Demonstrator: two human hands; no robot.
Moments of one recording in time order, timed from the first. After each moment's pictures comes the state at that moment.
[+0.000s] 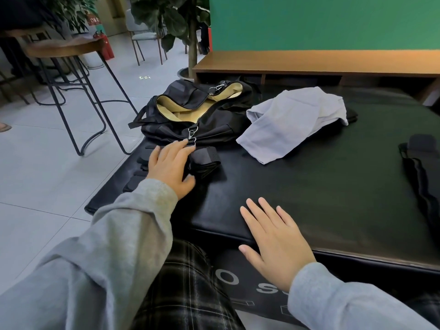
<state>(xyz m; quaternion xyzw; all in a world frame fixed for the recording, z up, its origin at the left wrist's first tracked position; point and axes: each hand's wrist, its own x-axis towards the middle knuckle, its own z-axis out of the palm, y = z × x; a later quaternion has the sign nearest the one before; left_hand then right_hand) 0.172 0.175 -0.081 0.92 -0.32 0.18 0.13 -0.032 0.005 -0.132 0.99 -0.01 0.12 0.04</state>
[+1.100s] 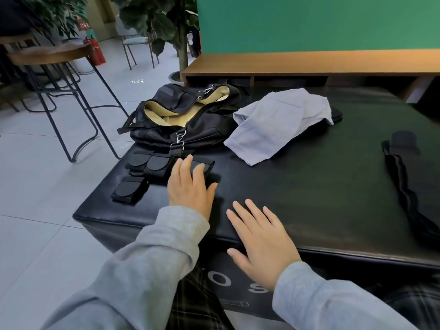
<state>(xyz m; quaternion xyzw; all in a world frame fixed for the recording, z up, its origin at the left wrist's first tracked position) 0.109 0.115 -0.113 0.90 -0.26 0.29 0.19 -0.036 0.003 -0.131 0.99 -0.01 0.12 0.02</state>
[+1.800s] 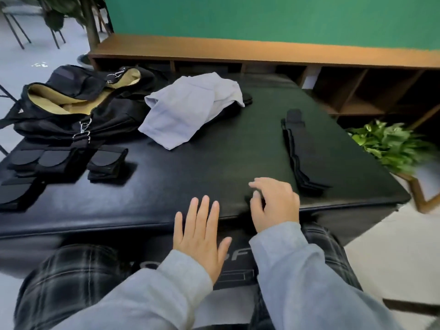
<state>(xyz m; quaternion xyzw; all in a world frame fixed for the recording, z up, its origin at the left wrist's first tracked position) -0.053 0.057 -0.164 0.88 -0.44 0.12 0.11 -0.120 -0.090 -0.115 0.86 -0.33 0.36 -0.14</state>
